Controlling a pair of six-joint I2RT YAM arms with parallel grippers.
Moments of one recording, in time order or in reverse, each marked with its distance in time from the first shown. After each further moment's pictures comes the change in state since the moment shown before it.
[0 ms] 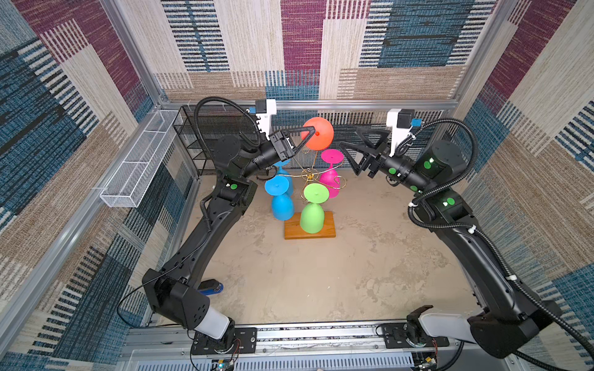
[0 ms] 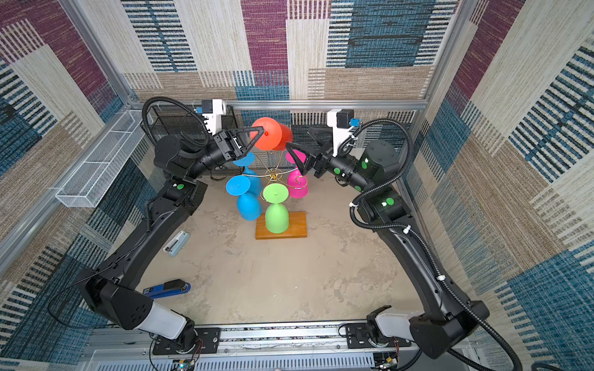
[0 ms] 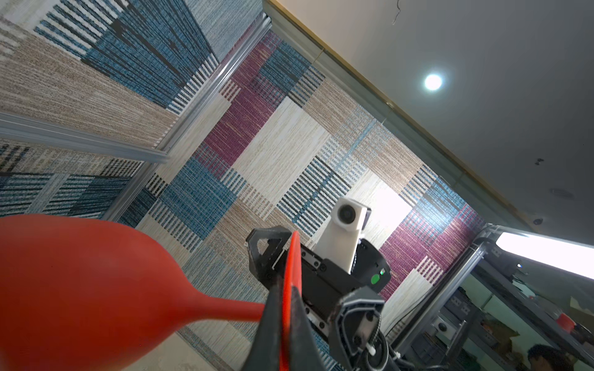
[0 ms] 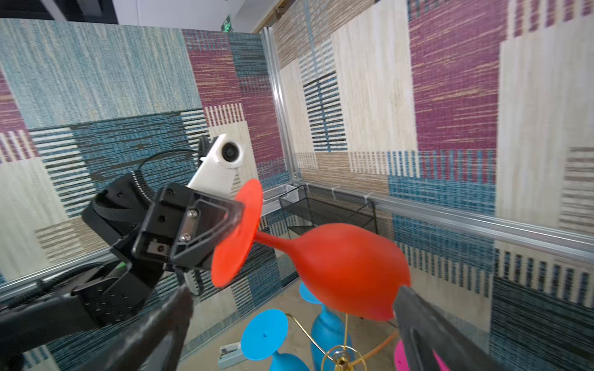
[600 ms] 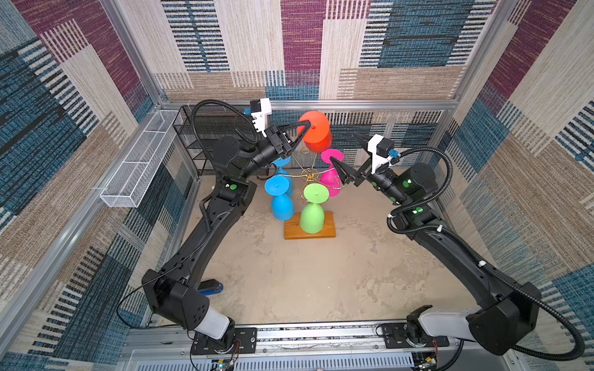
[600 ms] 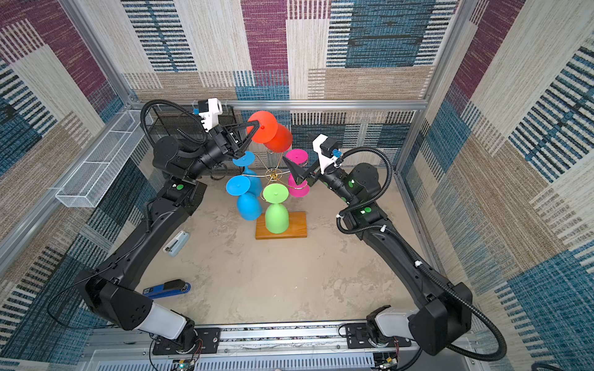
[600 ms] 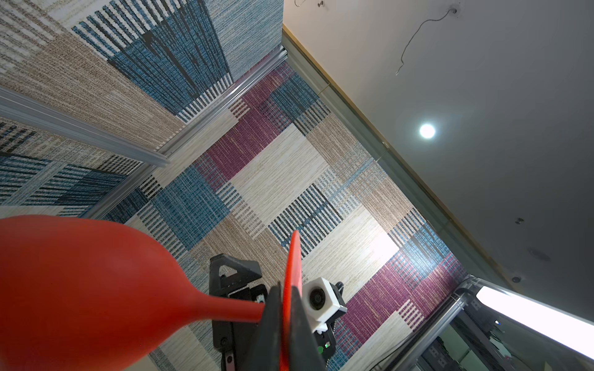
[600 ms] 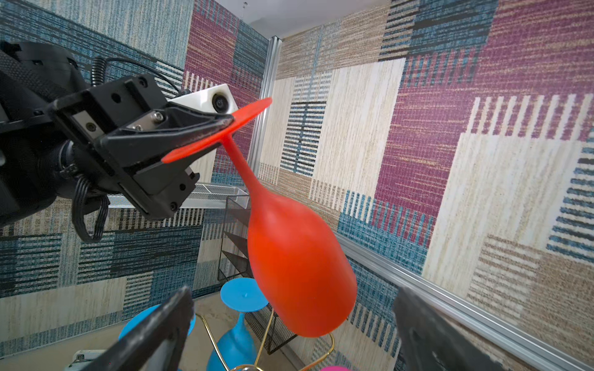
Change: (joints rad) left arm 0.005 0.006 0.002 0.021 -0.072 -0.151; right arm 0.023 0.087 -0.205 0.443 0.011 -0.359
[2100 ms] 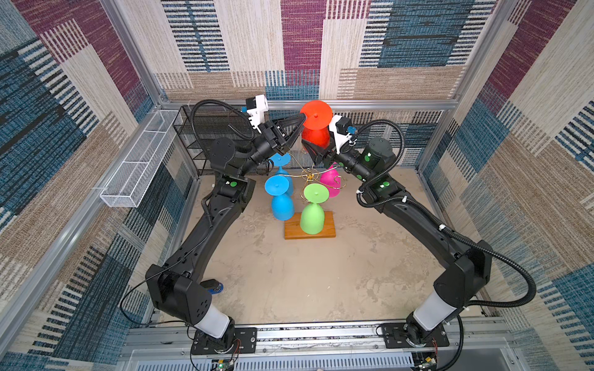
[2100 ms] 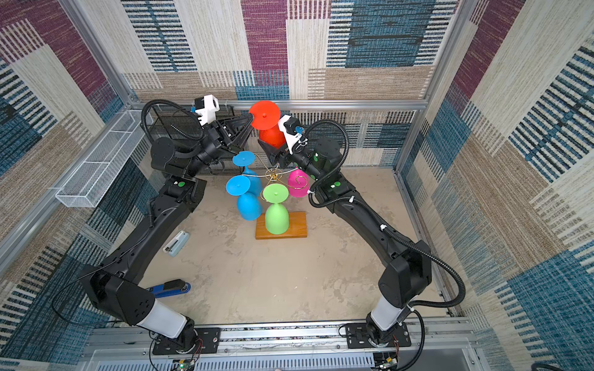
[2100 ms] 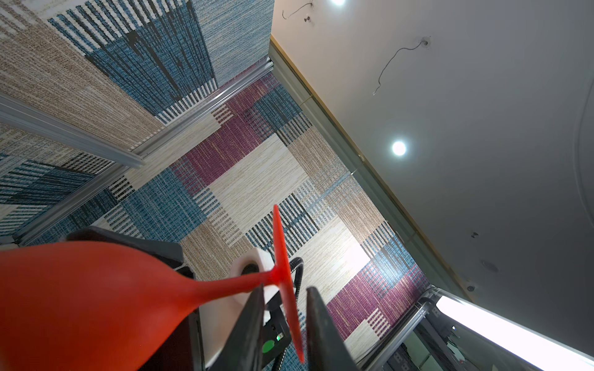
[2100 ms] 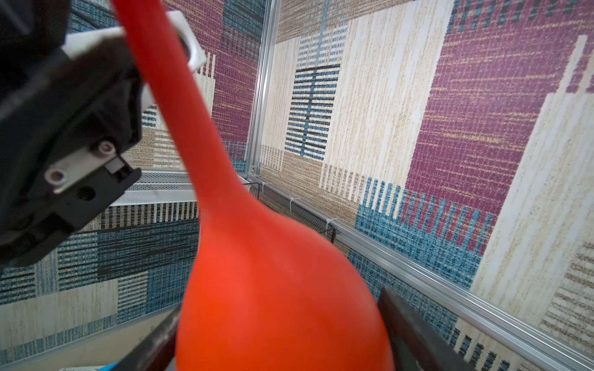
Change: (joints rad) left arm 0.032 0.032 0.007 0.131 0.022 -0.167; right arm 0.091 0.315 0.380 -0.180 0.108 0.002
